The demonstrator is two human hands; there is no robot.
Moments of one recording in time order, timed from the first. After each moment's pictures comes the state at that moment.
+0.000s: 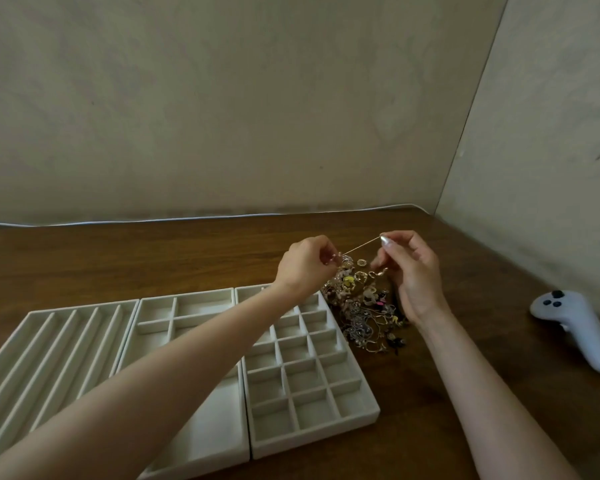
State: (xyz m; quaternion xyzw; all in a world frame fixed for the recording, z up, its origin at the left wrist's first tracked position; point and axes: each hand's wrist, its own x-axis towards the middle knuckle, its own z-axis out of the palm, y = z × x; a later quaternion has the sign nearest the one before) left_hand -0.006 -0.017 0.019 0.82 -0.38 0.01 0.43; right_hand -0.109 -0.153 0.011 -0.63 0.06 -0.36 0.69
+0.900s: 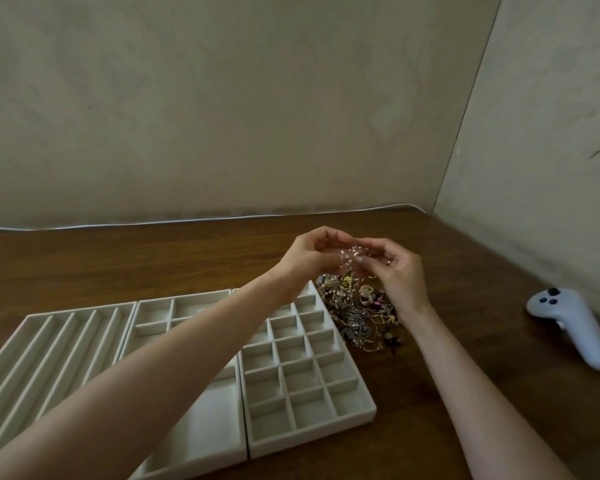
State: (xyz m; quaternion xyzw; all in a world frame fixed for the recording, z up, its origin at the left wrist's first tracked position) left_hand -0.012 -0.013 0.032 0.58 -0.37 -0.26 0.68; right_hand -0.104 -0.144 0.006 -0.72 0.06 -0.35 0.59
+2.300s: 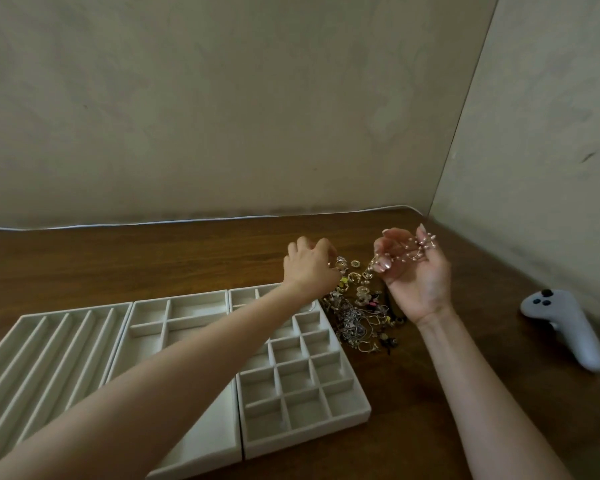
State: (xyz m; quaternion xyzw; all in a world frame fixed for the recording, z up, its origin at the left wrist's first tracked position) left_hand -0.016 -0.034 0.025 0.90 -0.35 -0.01 0.27; right_hand -0.118 -0.156 0.024 -0.42 -0.02 -0.25 0.87
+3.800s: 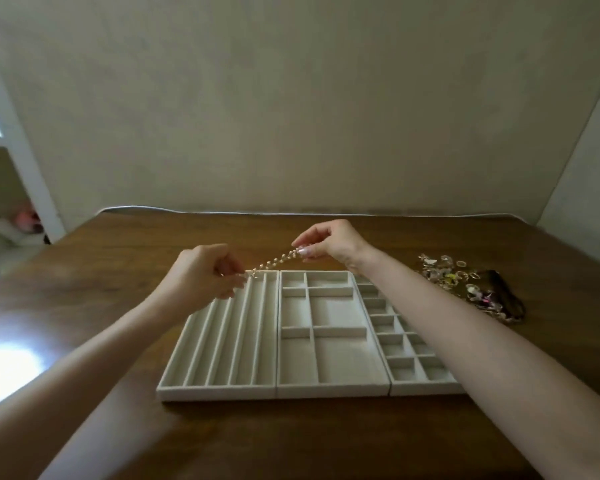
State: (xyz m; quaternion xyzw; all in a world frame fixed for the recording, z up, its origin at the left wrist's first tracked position) left_hand -0.020 0.297 0.044 0.89 -0.23 0.08 0.38; right_hand -0.003 0.059 0.051 -0.82 -0.03 -0.04 0.57
